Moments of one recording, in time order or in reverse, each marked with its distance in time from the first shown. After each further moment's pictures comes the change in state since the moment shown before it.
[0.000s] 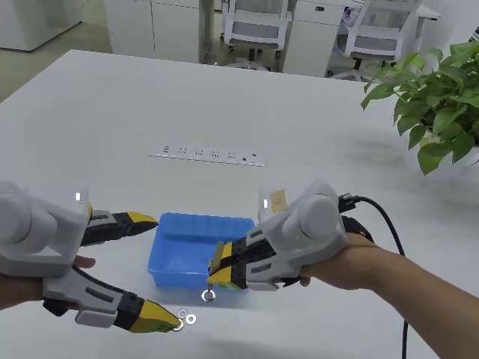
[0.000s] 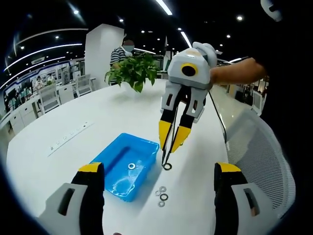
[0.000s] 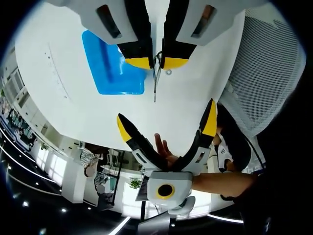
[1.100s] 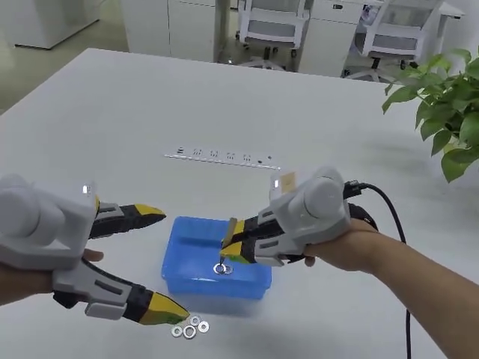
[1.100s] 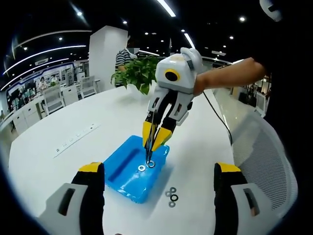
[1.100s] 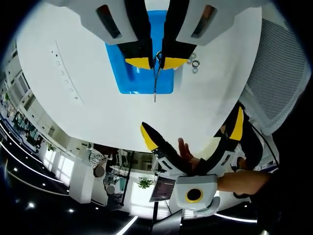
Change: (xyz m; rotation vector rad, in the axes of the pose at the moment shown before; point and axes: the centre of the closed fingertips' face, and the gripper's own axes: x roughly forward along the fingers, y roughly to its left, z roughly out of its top) left arm -0.003 0.022 0.006 -0.001 -0.016 0.030; right arm 0.014 -0.056 -0.007 0.023 -0.006 -0.068
